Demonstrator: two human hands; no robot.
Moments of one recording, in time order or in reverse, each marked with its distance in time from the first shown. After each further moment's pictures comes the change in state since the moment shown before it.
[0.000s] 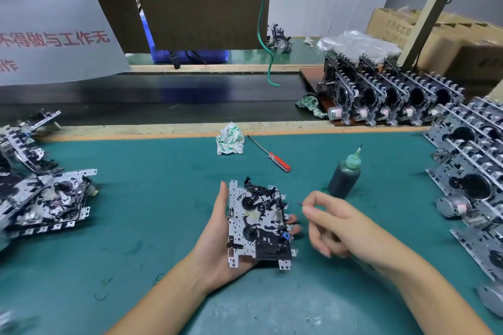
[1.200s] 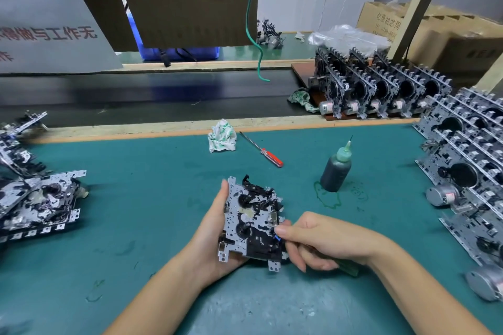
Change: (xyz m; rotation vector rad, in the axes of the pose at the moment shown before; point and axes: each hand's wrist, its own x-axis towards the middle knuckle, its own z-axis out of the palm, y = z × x) left_hand -0.004 0.003 0.010 0.109 0.166 -0.026; right_hand 0.007 0.004 0.008 -0.193 -0.338 0.165
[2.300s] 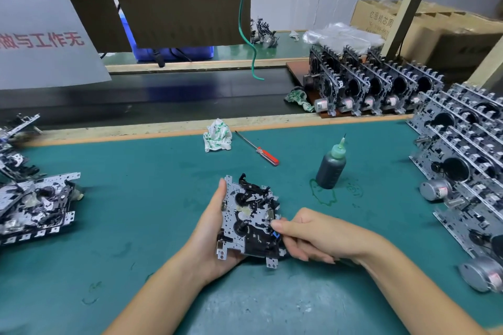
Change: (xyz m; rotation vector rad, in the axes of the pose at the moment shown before) left_hand 0.000 0.000 0.003 0.021 0.064 0.031; right_hand 0.004 0.009 0.004 -0.009 0.116 -0.029
